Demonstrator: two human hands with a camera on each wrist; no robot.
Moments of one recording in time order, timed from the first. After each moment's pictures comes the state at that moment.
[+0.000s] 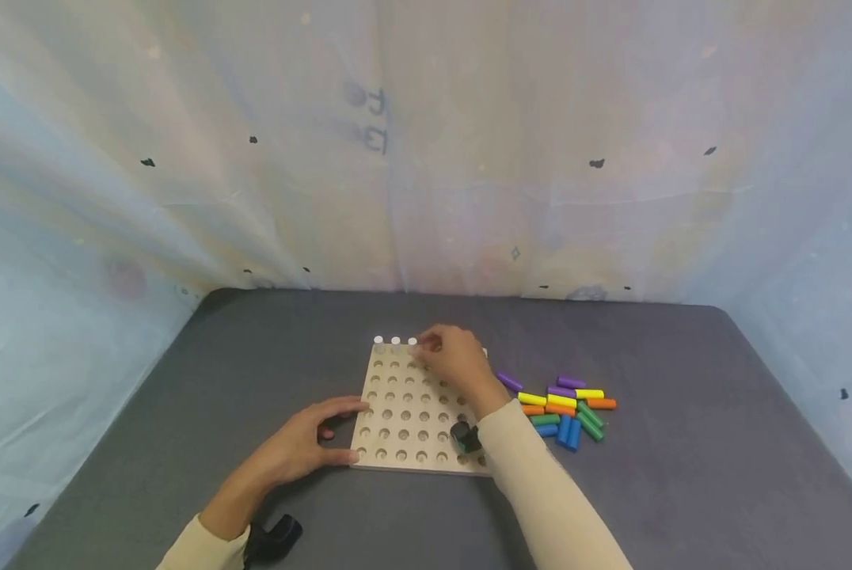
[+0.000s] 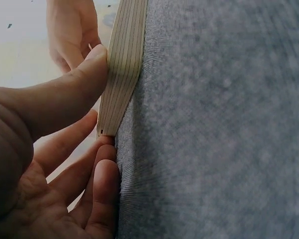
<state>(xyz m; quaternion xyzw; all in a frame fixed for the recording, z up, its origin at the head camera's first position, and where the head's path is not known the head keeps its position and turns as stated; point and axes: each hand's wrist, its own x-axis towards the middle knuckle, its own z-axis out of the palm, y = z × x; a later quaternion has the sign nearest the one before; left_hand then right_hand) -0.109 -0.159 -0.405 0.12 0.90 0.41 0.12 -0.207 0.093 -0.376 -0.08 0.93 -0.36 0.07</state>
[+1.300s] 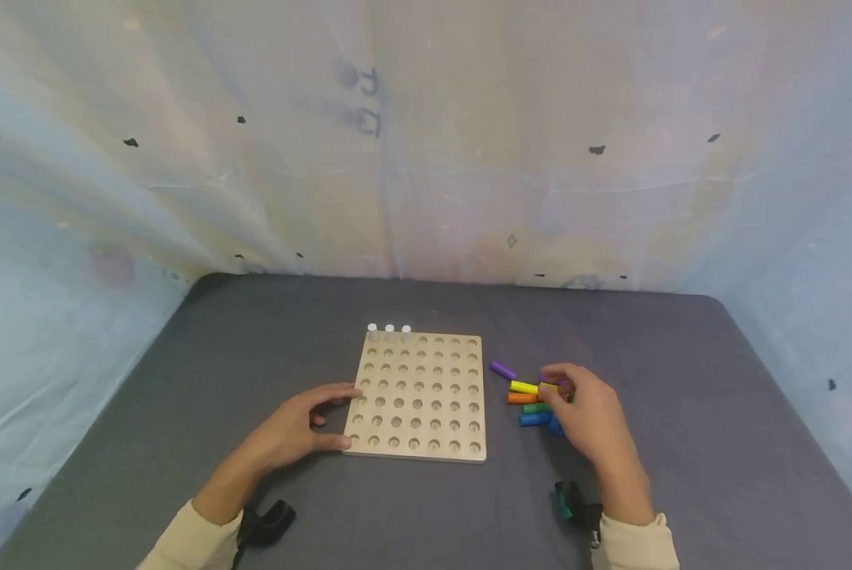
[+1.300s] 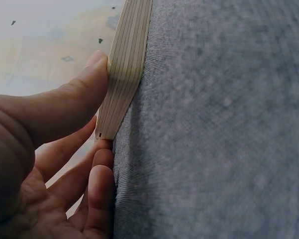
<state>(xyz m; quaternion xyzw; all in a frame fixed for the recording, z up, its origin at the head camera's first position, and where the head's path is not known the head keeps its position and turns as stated) -0.113 -0.158 -0.406 0.11 0.90 0.41 0.10 -0.114 0.245 -0.377 0.00 0.96 -0.28 0.00</state>
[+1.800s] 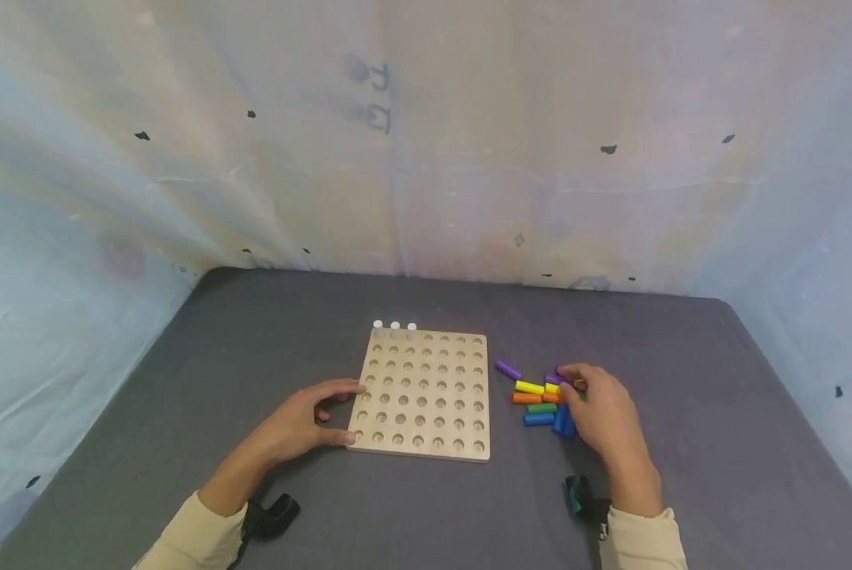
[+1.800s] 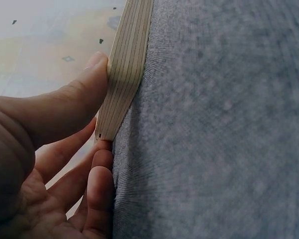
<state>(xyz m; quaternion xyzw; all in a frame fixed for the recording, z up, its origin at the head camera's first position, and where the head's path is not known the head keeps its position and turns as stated) -0.113 -0.157 -0.407 0.10 0.90 0.41 0.11 -0.124 0.261 -0.386 0.00 0.97 -0.24 0.01</state>
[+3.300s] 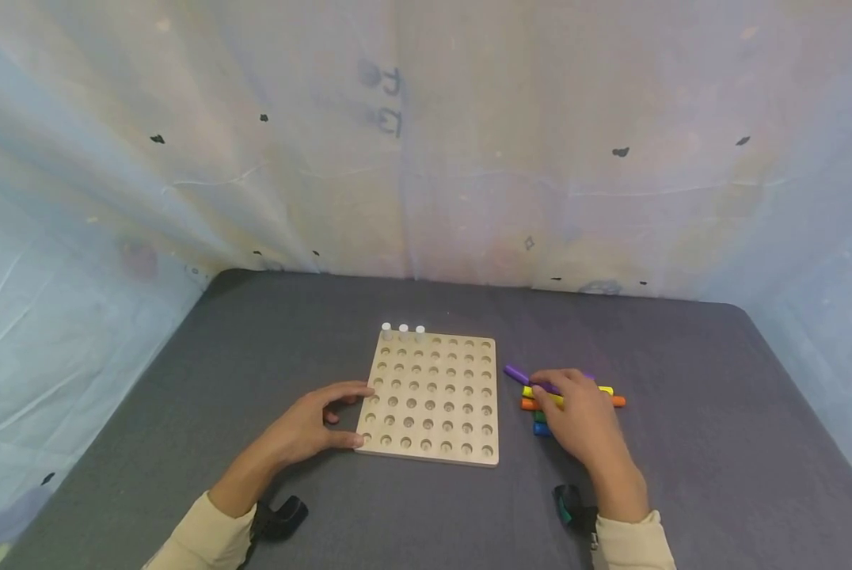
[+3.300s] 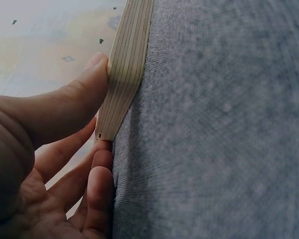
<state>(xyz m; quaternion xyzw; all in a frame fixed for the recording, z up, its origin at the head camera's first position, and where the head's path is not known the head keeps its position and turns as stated) -0.111 -0.155 -0.408 0.09 0.90 0.41 0.10 -0.128 0.231 -0.397 -0.08 0.97 -0.23 -0.03</state>
